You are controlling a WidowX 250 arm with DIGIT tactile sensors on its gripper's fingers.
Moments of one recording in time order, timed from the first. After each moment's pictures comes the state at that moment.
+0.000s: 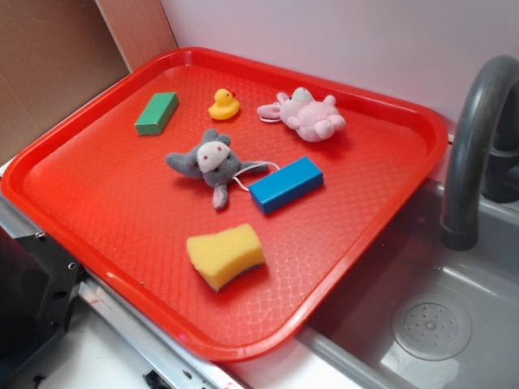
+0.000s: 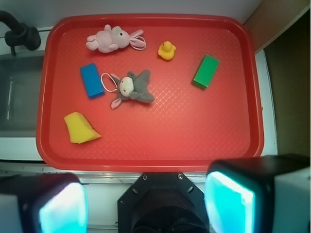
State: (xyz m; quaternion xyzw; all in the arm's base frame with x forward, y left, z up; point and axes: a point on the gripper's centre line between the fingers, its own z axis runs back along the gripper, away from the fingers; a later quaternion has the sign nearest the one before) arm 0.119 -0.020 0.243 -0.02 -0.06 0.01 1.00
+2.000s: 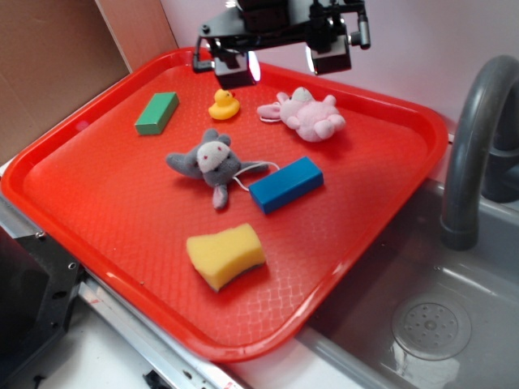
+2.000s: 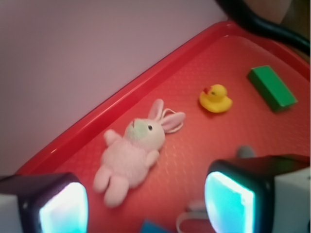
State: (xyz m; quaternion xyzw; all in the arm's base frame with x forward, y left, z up) arm 0.301 -0.097 0.095 0.08 -0.19 0.37 0.91
